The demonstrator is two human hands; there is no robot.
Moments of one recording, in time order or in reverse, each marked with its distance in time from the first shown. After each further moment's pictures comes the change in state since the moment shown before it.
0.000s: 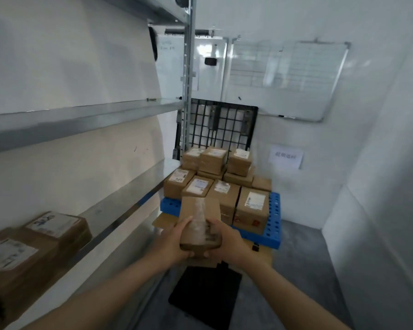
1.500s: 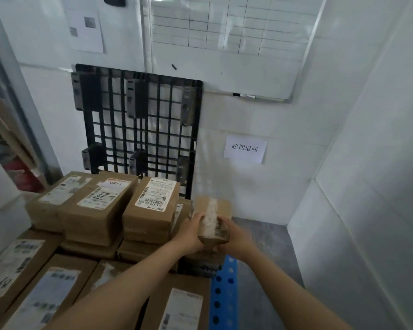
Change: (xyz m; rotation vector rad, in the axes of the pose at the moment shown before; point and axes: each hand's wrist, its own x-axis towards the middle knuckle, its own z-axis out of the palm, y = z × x) left_hand 0.601 0.139 0.212 -0.014 -0.360 -0.012; right_hand 0.368 0.380 -0.263 0.001 0.067 0.387
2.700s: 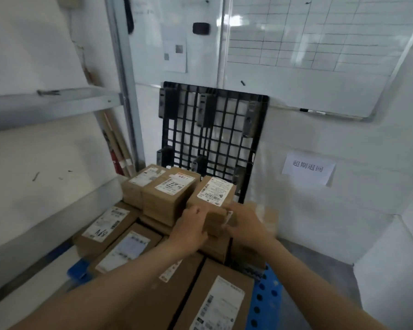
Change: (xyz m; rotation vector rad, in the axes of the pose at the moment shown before) left_hand -0.111 -0.037 -0.055 0.194 0.462 -0.007; right_hand -0.022 -0.102 0.010 -0.129 0.026 -0.473
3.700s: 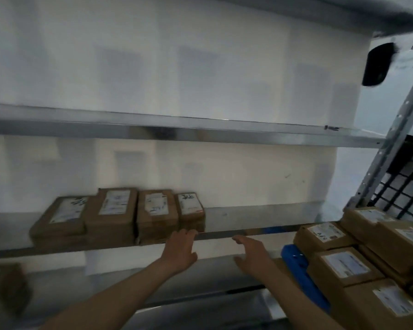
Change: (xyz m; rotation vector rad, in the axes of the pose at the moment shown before) left_hand -0.513 -0.204 -0.168 0.157 0.297 -0.910; right_hand -0.180 -0.370 0.264 0.002 -0.561 -0.628
